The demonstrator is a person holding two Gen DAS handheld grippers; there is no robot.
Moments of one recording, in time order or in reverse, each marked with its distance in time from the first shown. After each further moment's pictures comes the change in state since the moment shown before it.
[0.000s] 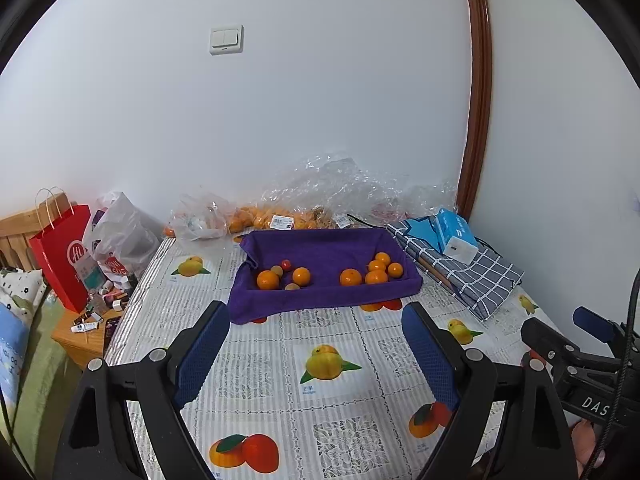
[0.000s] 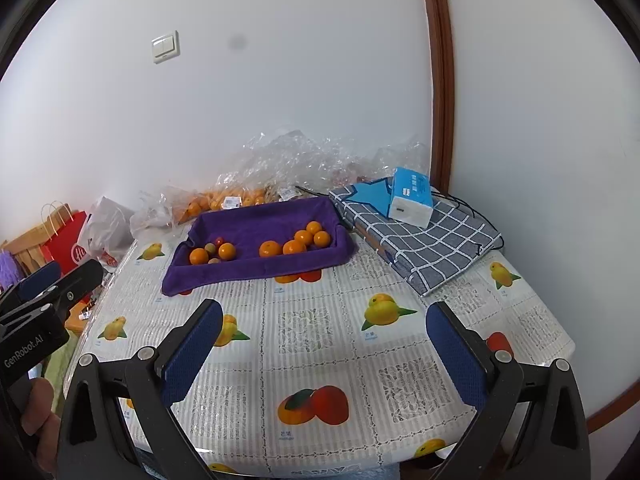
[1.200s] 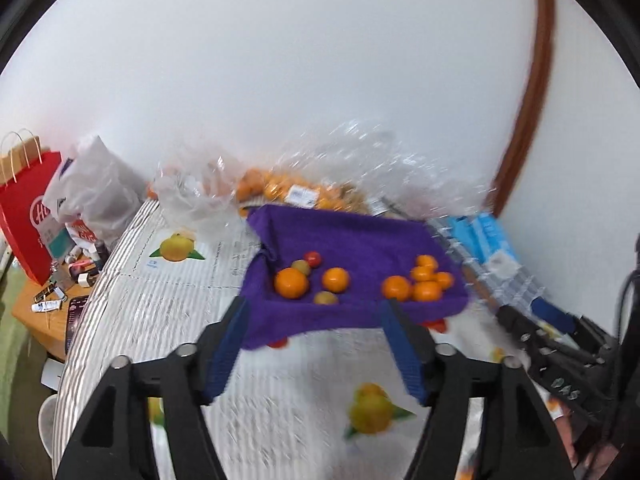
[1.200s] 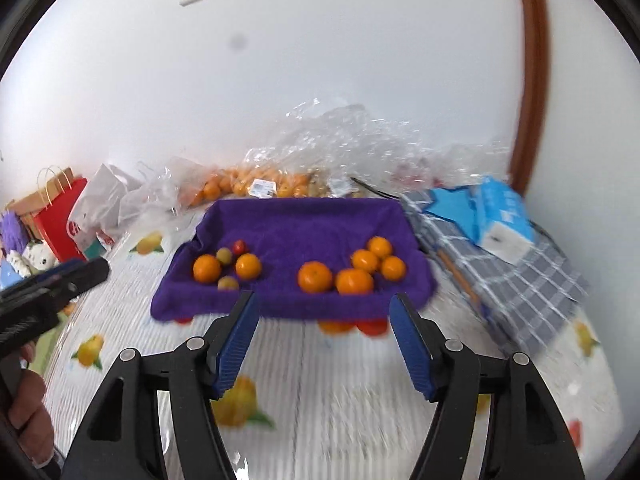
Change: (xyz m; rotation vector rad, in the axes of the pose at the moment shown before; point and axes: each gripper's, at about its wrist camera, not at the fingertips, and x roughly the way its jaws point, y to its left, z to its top) left arm 0.122 0.084 0.021 -0.135 0.114 -0.078; right arm 0.144 0.066 0.042 -0.128 0.067 0.065
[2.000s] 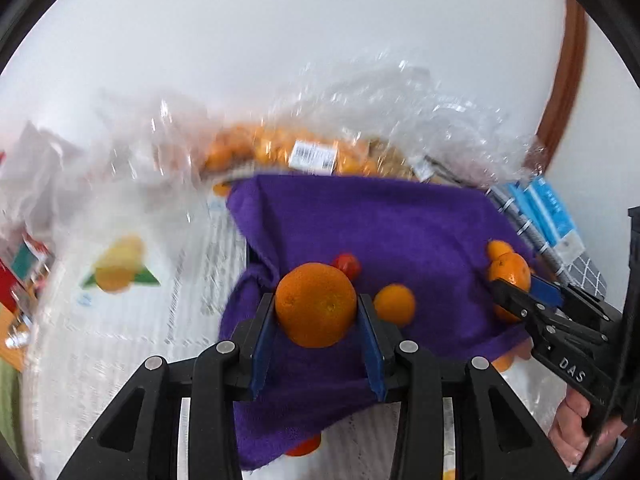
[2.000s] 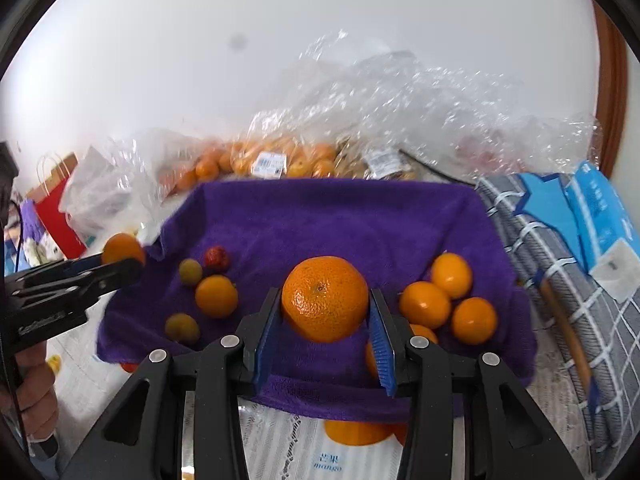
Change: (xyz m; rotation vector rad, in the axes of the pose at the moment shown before) left arm 0.189 0.037 0.022 0.052 0.180 0.019; right arm 0.186 0.001 0.024 -0.056 0.076 0.186
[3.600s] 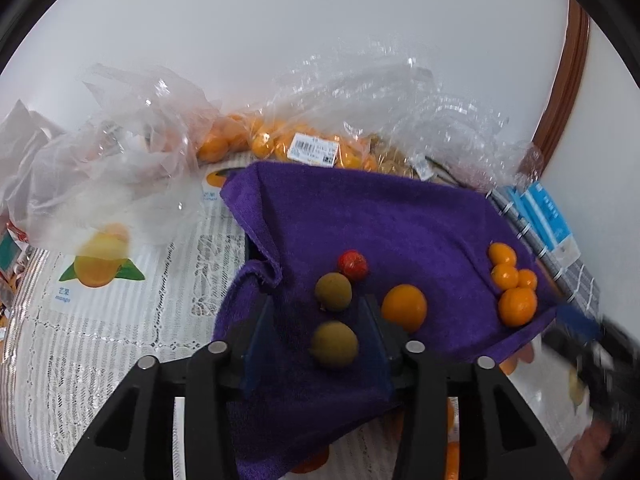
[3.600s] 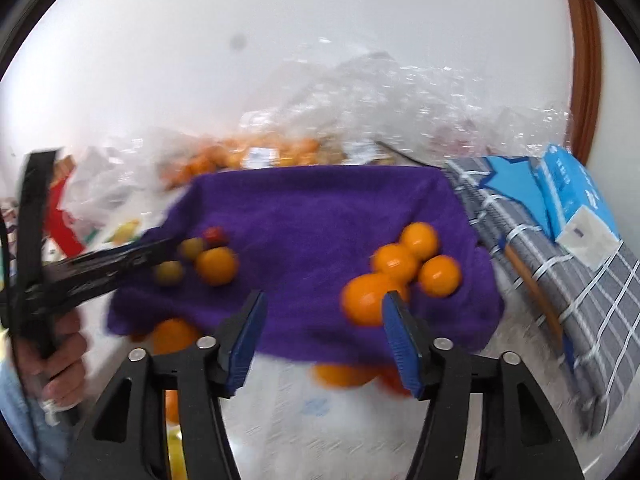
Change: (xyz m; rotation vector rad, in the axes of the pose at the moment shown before) left arm 0.015 0.018 0.003 -0.029 -0.040 -0.064; right arm -0.051 0.000 -0.028 0.037 -0.013 -0.006
